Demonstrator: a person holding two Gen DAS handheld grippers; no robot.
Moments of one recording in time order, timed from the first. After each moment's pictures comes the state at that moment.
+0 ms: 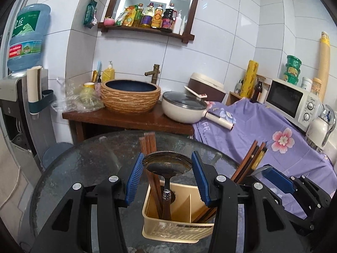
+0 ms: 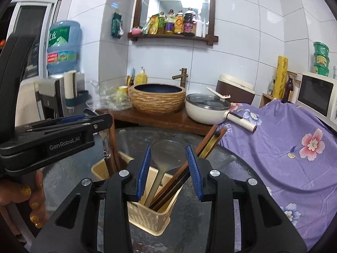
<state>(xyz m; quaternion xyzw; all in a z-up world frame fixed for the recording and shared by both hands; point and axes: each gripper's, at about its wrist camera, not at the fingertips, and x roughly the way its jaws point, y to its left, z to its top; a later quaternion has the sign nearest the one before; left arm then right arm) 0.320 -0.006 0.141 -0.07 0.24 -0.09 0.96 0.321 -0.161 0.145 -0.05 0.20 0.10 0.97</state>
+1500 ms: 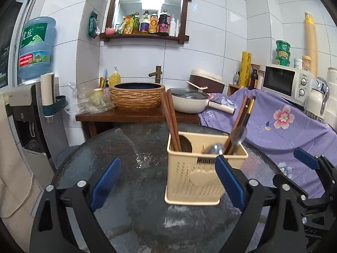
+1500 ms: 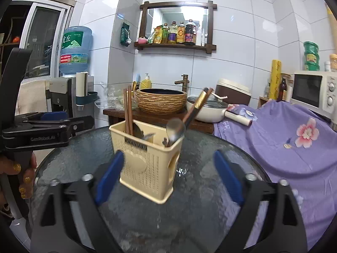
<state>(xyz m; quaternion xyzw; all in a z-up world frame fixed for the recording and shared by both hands) 0.225 0.023 0.093 -0.02 0.21 -0.08 0.97 0.204 -0.184 0.086 -0.04 0.15 0.10 0.98</state>
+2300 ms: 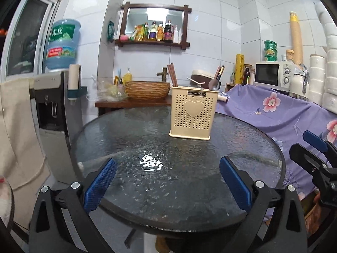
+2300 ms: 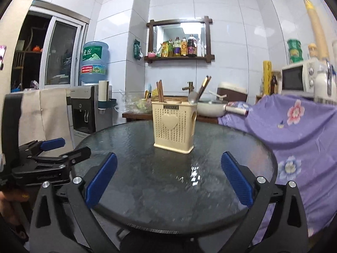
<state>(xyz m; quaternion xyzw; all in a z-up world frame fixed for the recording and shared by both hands) 0.017 0.036 0.004 -0.01 0.16 -0.06 0.98 0.000 -0.183 0.018 0.00 0.10 0.12 0.99</state>
